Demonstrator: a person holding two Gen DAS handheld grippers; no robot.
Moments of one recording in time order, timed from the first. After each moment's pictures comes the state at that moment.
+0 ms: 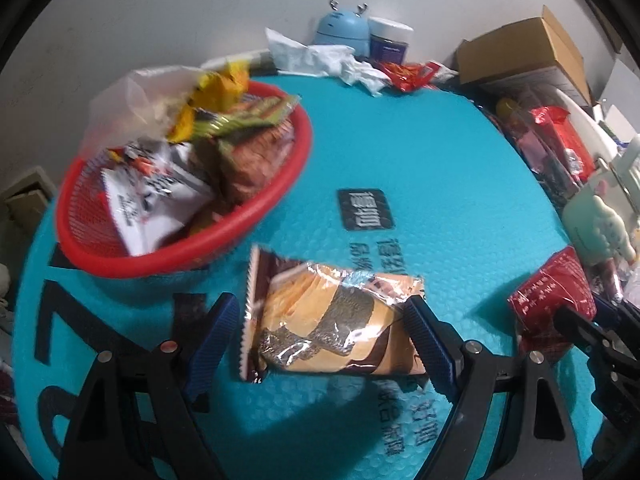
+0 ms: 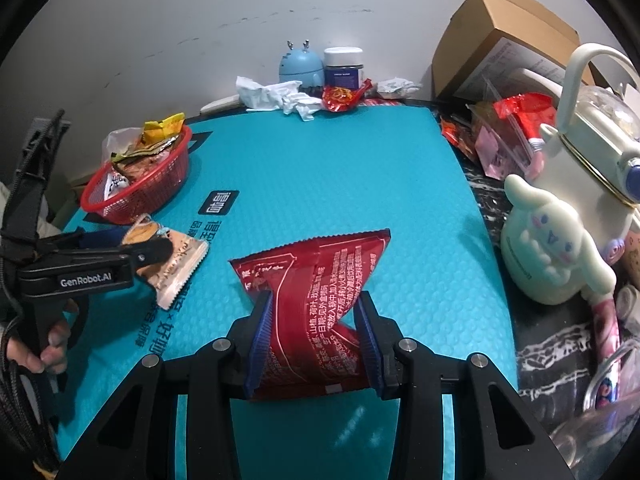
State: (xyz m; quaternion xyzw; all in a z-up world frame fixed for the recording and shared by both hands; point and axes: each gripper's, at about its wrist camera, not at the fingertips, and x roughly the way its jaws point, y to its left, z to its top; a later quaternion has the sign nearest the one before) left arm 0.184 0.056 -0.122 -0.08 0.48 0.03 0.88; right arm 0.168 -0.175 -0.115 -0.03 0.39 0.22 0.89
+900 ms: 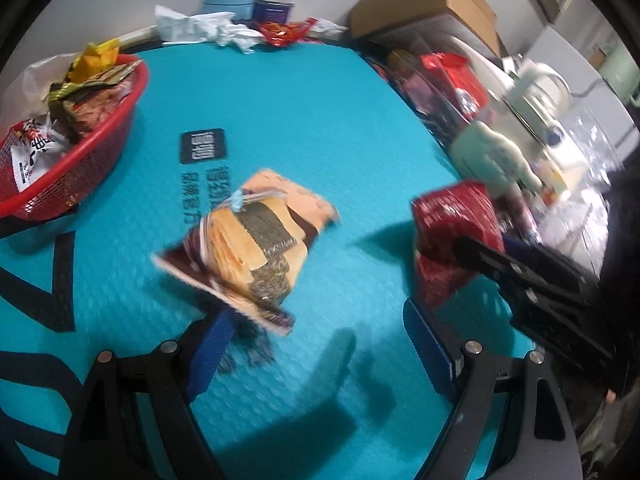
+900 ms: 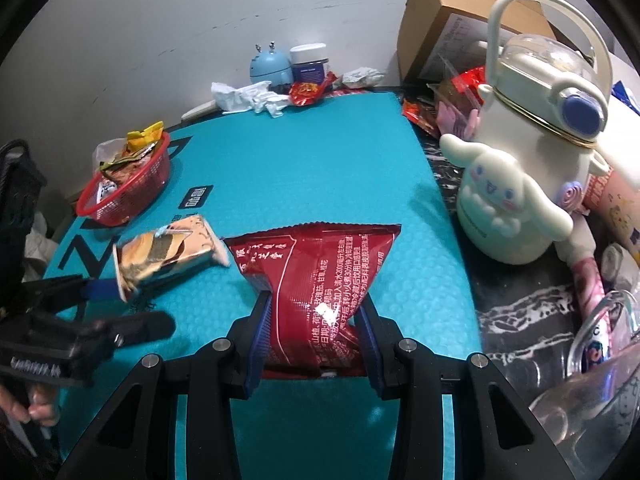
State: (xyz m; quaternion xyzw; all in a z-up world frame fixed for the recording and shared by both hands) left arm 0.153 -0.011 -0.110 -0.10 0.51 -0.13 0.84; right arm 0.155 -0.212 -0.117 0.00 0.41 0.20 0.89
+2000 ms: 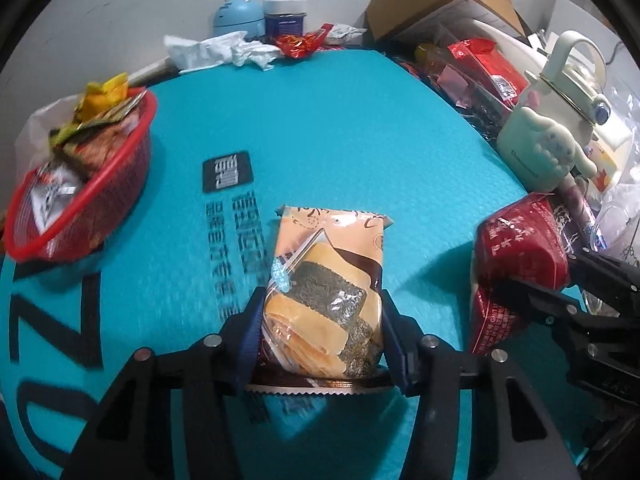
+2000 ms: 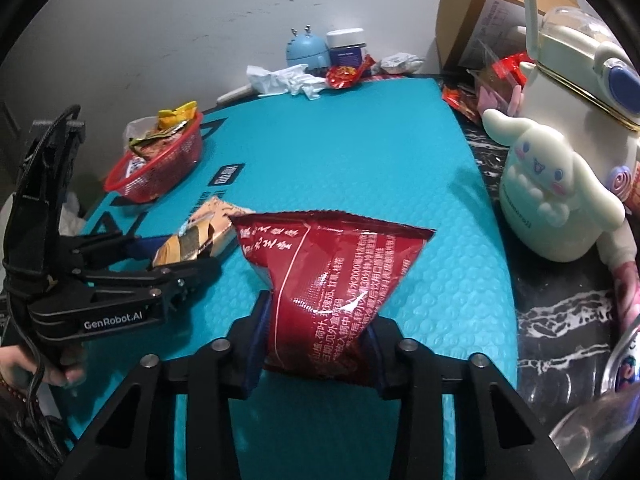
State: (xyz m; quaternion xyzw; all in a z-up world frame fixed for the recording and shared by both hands) left arm 0.167 -0.020 -0.125 -0.02 0.49 -0.04 0.87; right arm 0.157 -0.216 -0.133 0.00 0.41 0.29 0.86
